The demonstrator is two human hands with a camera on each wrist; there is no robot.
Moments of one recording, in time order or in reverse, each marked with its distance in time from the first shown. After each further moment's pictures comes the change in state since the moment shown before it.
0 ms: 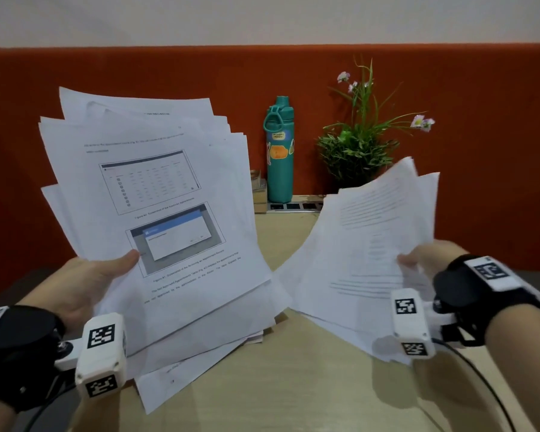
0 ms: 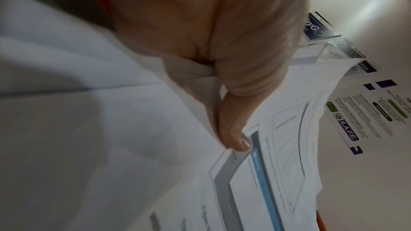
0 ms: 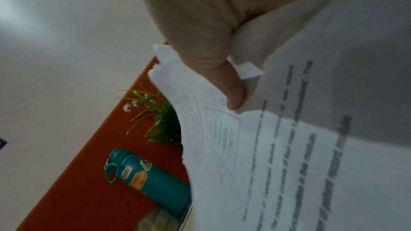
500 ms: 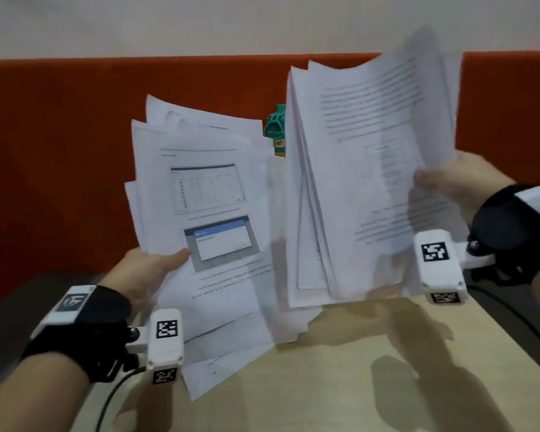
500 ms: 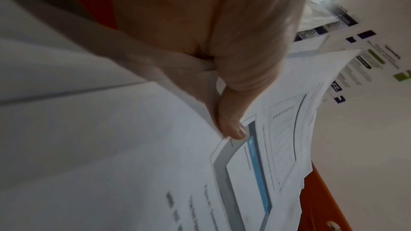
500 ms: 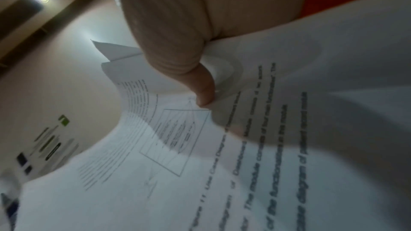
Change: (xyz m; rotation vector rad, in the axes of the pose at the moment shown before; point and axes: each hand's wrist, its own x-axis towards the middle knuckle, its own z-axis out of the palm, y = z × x) left_hand -0.002 0.009 0.063 0.080 -0.057 0.085; right_hand -0.021 -0.082 -0.064 0.265 0.208 -0.469
